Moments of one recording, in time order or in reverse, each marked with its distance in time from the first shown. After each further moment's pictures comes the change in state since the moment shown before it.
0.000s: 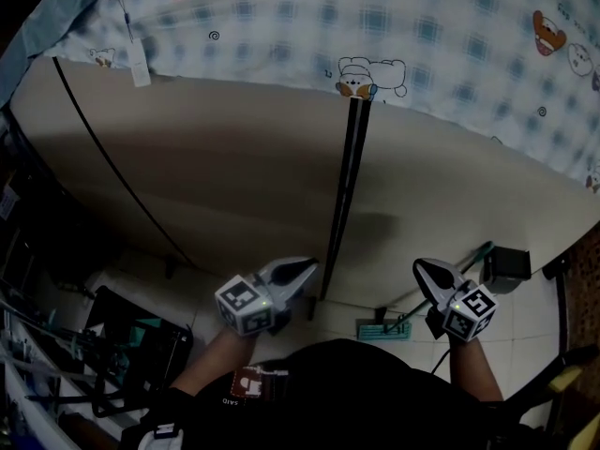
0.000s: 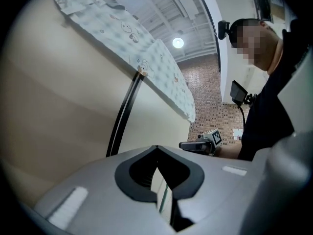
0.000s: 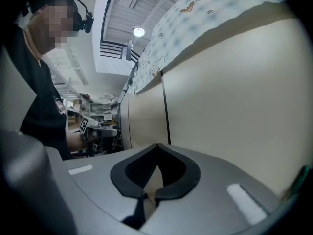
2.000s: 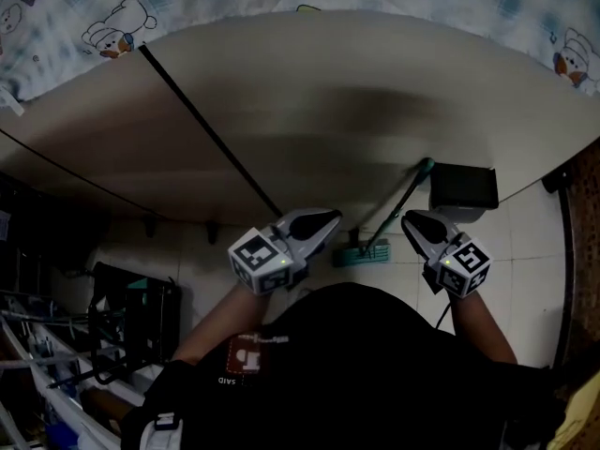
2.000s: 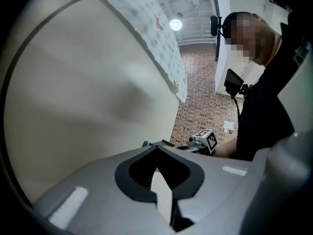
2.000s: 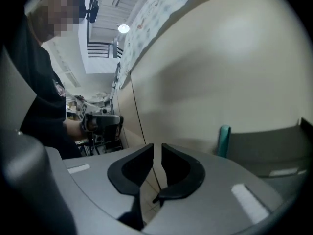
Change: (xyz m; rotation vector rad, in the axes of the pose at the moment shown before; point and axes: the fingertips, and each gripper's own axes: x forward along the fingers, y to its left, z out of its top) left arm 0.253 -0.152 -0.116 -0.015 0.165 -0.139; right arm -0.172 -0.177 -0.112 0.071 0.116 -0.053
